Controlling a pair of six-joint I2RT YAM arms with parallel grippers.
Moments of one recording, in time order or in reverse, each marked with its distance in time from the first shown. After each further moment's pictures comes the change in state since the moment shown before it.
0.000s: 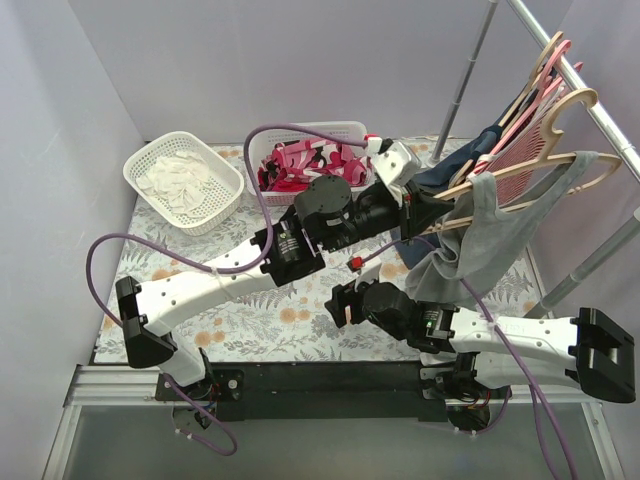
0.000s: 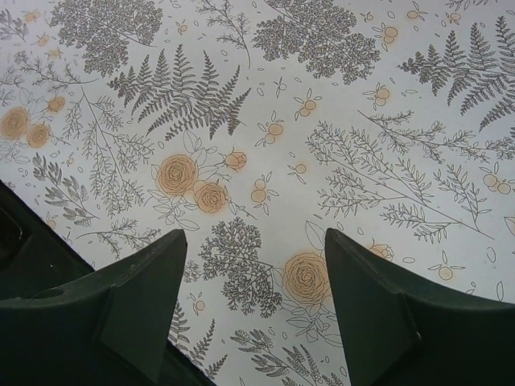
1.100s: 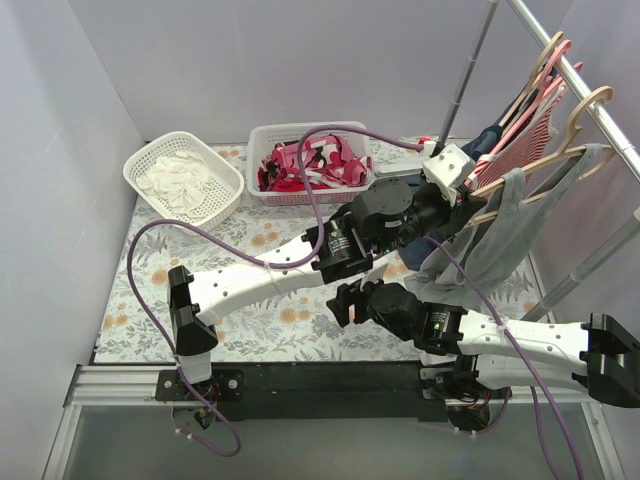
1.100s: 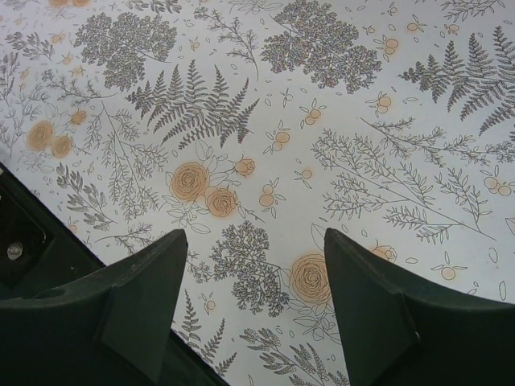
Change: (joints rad) left arm -0.085 0.256 0.275 -0.056 -0.217 0.048; right arm 0.000 -0.069 -0.017 -0.001 -0.004 0.018
